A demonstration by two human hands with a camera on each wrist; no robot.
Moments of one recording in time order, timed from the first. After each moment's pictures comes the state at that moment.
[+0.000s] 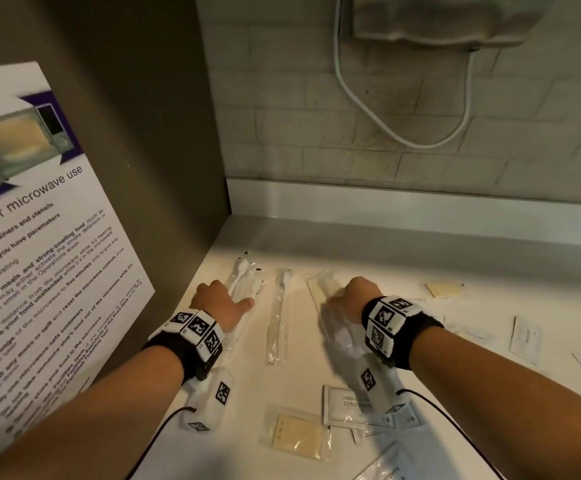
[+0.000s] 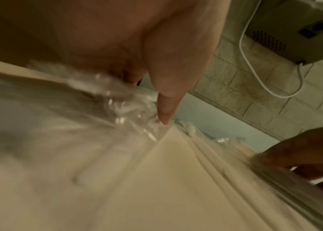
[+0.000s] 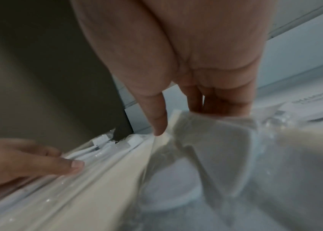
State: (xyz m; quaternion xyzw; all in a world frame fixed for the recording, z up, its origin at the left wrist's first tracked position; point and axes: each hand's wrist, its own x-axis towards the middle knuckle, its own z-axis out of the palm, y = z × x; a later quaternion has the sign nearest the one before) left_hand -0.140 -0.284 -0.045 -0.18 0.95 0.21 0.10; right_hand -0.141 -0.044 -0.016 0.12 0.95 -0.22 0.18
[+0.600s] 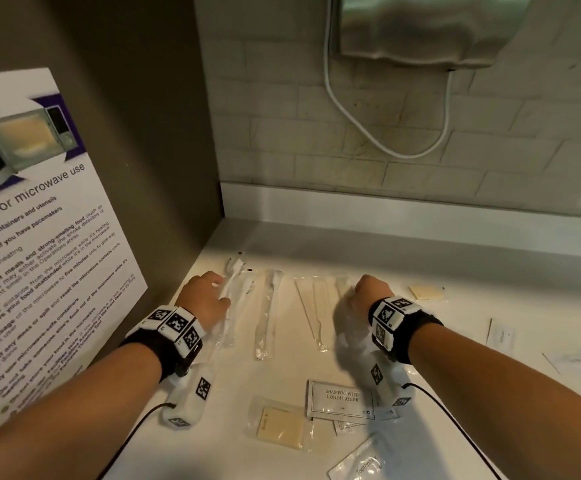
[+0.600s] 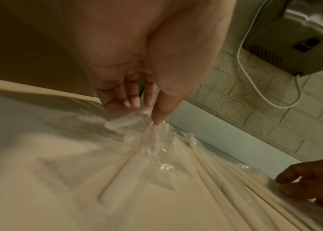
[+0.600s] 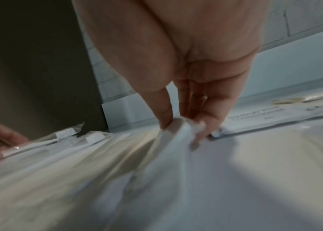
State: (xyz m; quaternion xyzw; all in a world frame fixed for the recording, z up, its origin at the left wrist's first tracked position) left_hand -0.126 -0.290 -0.030 -0.11 0.95 0.28 0.04; right_hand -0.147 -0.003 -0.029 0.14 0.97 -0.17 0.13
